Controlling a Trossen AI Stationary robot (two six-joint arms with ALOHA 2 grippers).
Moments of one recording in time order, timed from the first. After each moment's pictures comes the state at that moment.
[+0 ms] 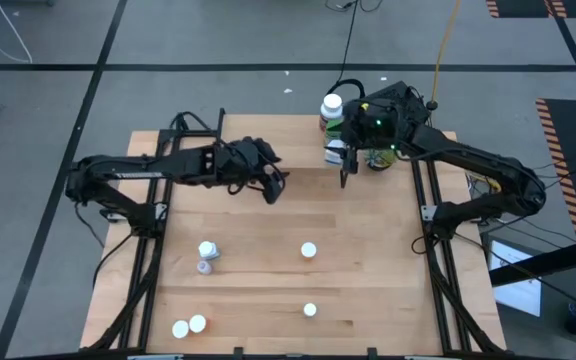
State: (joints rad) left arm 0.12 1.42 1.32 -0.47 -0.27 -0.25; right arm -0.51 1.26 1.10 -0.33 -0.16 -0.43
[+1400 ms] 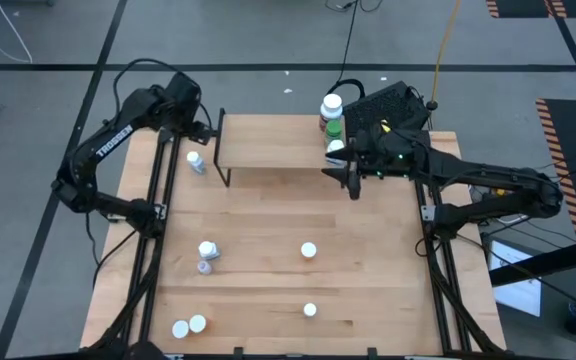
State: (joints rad) left arm 0.97 1.35 1.32 -1.16 -0.16 -0.13; right arm -0.24 1.08 0.95 -0.10 -0.08 0.20
